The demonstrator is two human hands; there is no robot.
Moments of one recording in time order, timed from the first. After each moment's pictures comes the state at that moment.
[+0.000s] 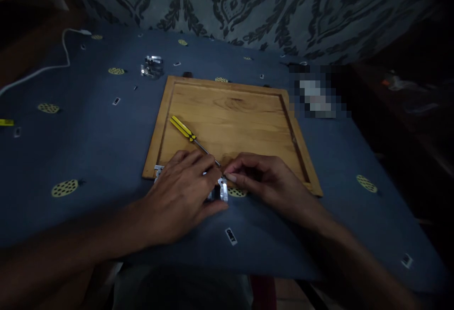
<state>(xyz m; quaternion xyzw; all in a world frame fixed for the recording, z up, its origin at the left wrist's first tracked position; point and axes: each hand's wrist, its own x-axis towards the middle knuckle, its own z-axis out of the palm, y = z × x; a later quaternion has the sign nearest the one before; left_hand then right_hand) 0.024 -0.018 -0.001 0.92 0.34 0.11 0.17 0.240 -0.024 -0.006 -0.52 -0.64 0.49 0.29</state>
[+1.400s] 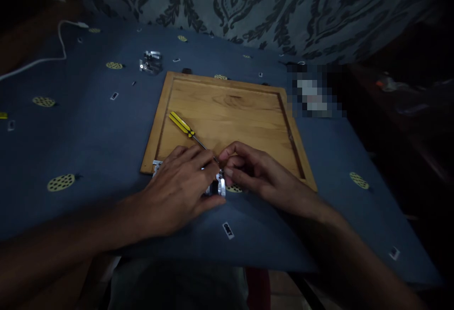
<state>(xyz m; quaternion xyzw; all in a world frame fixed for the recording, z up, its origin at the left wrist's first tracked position) 0.023 -0.018 -0.005 0.92 0.32 0.13 0.16 0.236 -0.021 0.004 -0.46 -0.63 0.58 0.23</state>
